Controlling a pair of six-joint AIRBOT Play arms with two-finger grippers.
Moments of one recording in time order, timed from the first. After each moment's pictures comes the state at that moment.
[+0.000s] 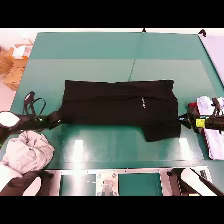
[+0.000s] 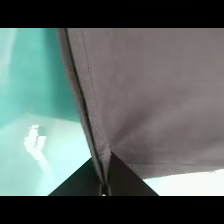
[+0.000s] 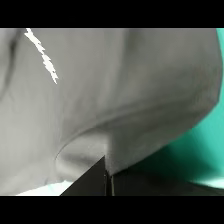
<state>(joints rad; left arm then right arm) 0.09 -0.82 0.54 1.02 -0.95 -1.60 -0.69 -1.01 0.62 -0.81 1.26 1.35</state>
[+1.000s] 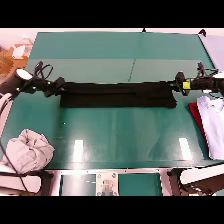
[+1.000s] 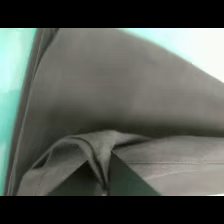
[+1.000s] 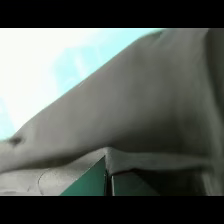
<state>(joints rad) 0.09 -1.59 1.21 0.88 -0.86 -1.49 -0.38 -1.69 1.32 -0.72 1.06 1.41</state>
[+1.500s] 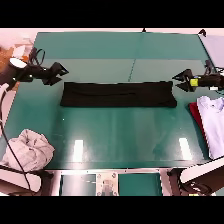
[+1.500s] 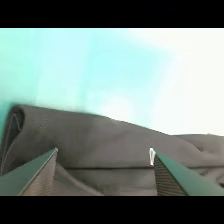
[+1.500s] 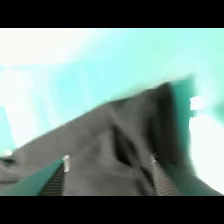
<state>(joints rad) 0.13 -1.67 1.45 0.79 -0.92 -1.44 -0.50 -1.81 1.51 -0.72 1.15 1.29</state>
